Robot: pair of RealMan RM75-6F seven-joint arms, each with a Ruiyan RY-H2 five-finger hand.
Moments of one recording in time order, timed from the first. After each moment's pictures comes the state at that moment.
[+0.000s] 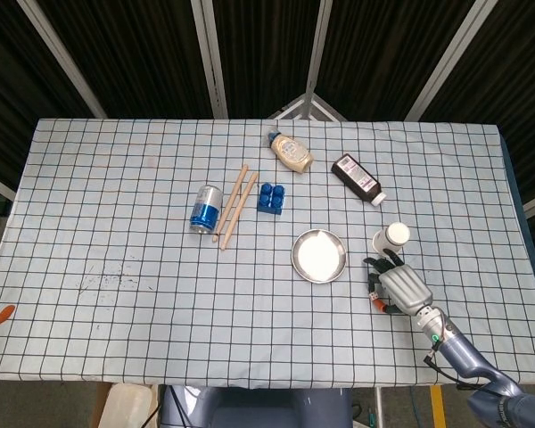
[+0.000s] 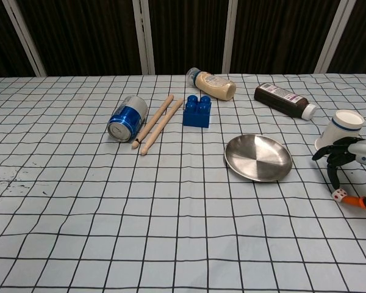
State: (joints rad) left arm -0.05 -1.10 -0.09 -1.60 1.37 1.50 0.11; right arm 0.50 -1.48 -0.06 -1.08 -1.63 1.06 0.23
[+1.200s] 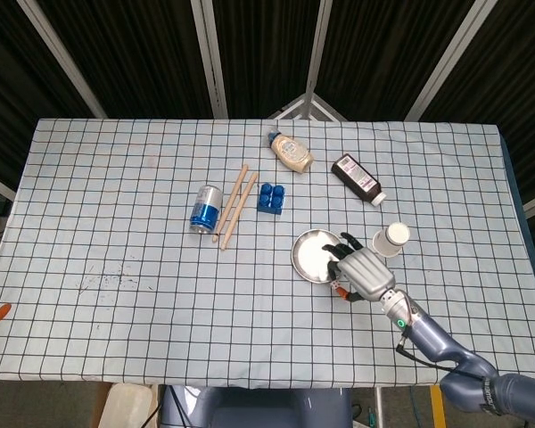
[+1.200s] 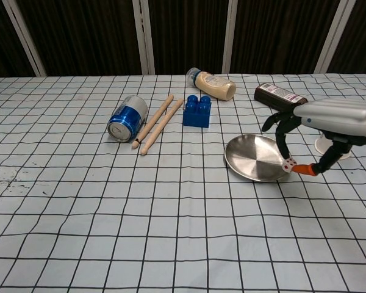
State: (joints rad) left arm -0.05 -1.08 -0.09 -1.60 1.38 1.50 0.03; right arm 0.66 -1.35 0.08 -1.50 -1.47 0.89 -0.06
